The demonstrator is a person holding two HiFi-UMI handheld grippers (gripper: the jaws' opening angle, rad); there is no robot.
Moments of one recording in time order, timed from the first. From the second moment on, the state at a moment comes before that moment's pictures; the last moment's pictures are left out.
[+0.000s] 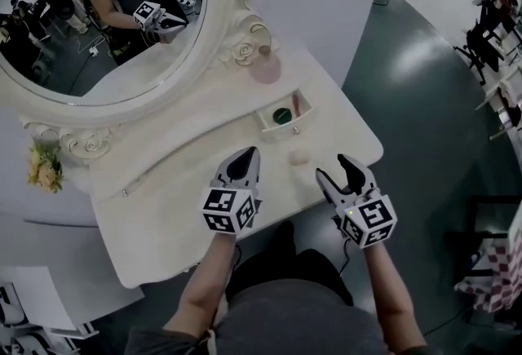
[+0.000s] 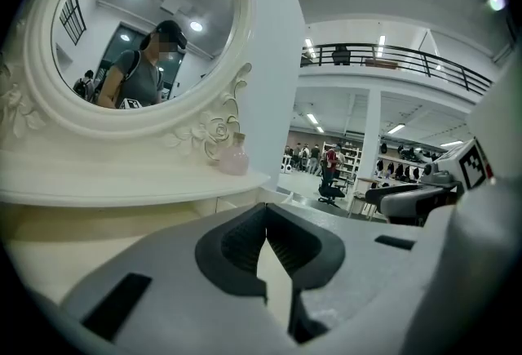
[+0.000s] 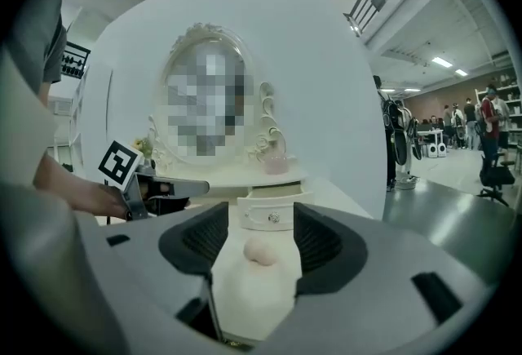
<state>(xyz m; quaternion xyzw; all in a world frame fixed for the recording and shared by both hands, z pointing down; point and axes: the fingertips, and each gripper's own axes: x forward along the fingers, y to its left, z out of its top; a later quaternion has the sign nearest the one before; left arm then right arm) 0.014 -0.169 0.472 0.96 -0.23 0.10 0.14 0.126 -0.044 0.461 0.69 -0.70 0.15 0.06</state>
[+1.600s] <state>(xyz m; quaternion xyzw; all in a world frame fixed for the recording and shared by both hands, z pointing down) -0.025 -0.169 0.496 0.86 -0.47 0.10 0.19 0.094 -0.105 0.565 0.35 -0.88 0.13 0.31</state>
